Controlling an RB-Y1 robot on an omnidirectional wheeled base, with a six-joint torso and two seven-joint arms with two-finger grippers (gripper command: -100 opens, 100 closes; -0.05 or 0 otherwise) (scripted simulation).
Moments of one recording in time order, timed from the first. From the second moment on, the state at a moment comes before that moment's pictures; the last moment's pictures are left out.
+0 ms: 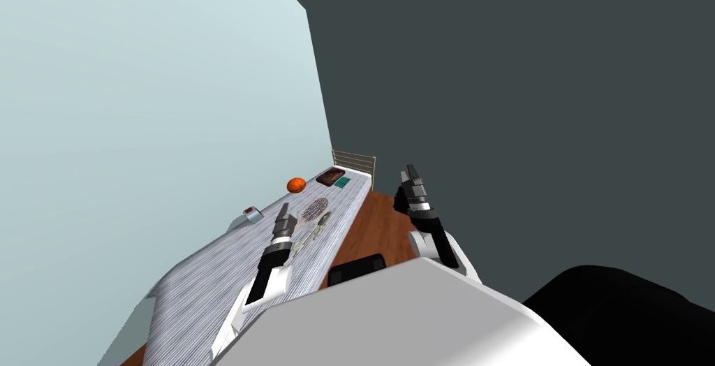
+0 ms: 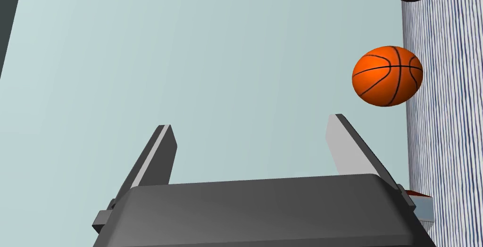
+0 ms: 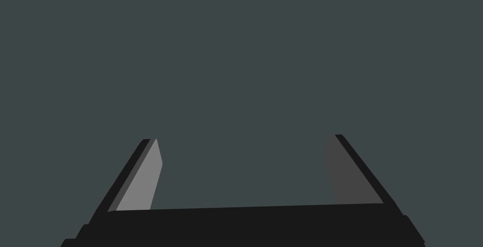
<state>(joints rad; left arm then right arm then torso) 0.34 0.13 0.09 -1.73 -0.05 -0.32 0.22 0.51 -0.02 -0.02 -2.30 0.09 -0.42 0.08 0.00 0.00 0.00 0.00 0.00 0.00</state>
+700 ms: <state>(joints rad) 0.27 0.15 0.13 -1.49 -0.04 -0.25 0.25 0.51 -0.02 -0.02 -2.30 0.09 -0.42 0.08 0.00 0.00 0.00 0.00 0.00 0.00</state>
